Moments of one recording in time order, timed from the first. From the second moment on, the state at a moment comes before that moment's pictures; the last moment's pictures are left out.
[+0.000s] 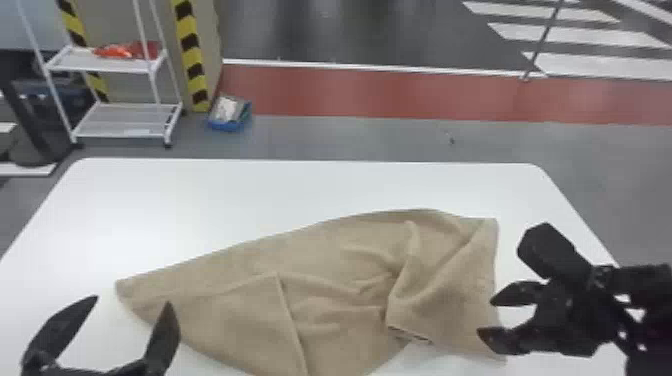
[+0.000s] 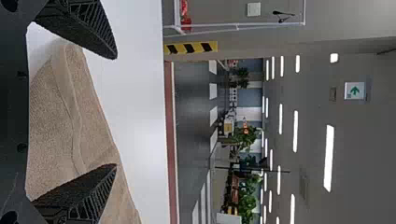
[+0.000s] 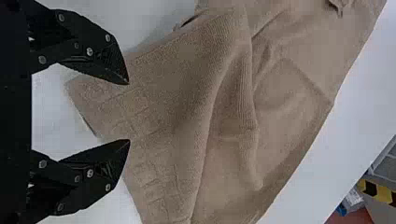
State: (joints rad) left arm 0.73 0.00 0.11 -2.15 0.04 -0.04 -0.19; right arm 0.24 -0.53 0.02 -2.23 0.61 1.00 1.22
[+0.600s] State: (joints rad) left arm 0.73 0.00 0.12 -2.13 0.04 -0.04 -0.19; right arm 0.28 -0.59 0.05 -2.23 0.75 0.76 1.36
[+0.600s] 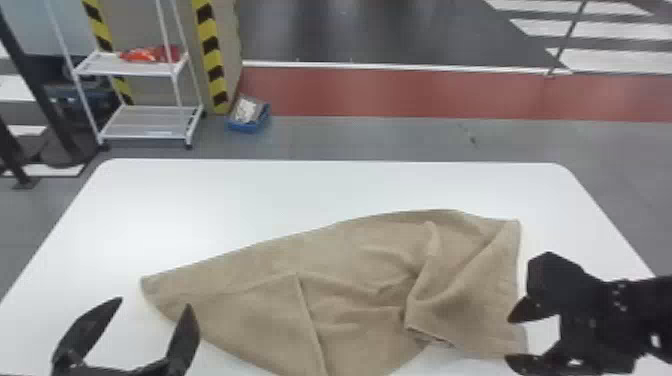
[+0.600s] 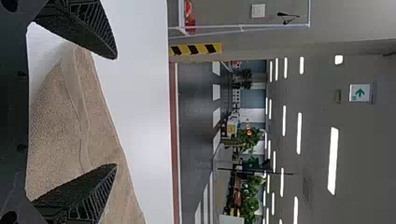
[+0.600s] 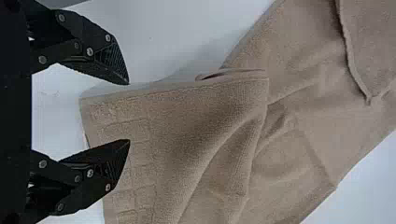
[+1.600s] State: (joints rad) left arm 0.73 0.00 0.12 -2.12 0.05 -0.04 -0.19; right arm 0.30 -0.60 0.06 -2.14 0.81 0.69 1.36
